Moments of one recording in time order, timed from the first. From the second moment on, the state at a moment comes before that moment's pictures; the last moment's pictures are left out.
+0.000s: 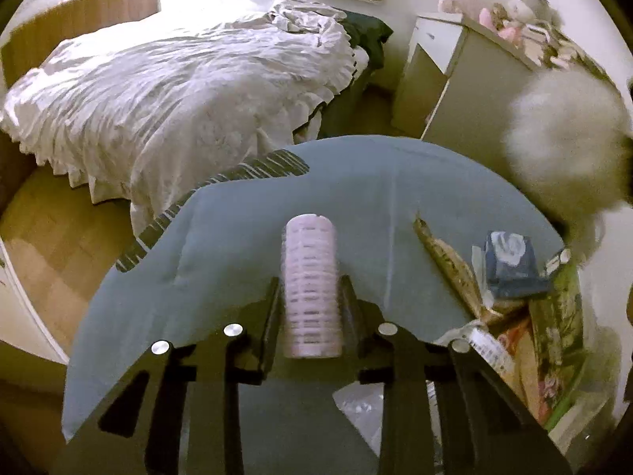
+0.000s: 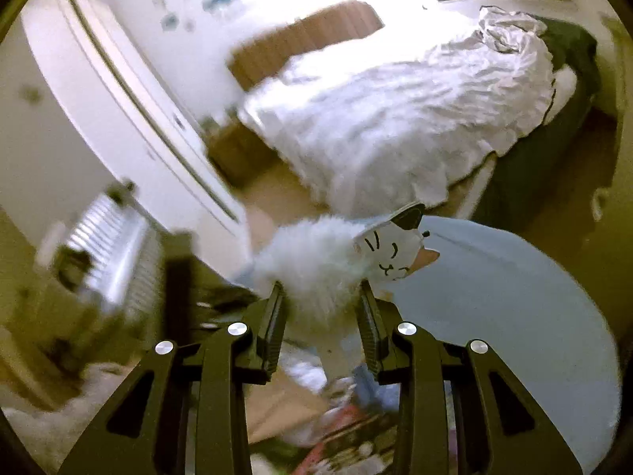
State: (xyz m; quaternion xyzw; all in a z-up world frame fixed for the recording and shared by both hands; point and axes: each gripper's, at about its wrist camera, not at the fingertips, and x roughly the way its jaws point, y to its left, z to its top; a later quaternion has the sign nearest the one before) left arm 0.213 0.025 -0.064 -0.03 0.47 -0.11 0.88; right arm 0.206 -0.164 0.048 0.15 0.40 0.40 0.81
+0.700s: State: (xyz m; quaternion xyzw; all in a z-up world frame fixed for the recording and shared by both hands) left arm 0.215 -0.184 0.057 -0.07 0.37 -0.32 0.87; right arm 0.129 -0.493 0.031 0.29 0.20 0.14 0.92
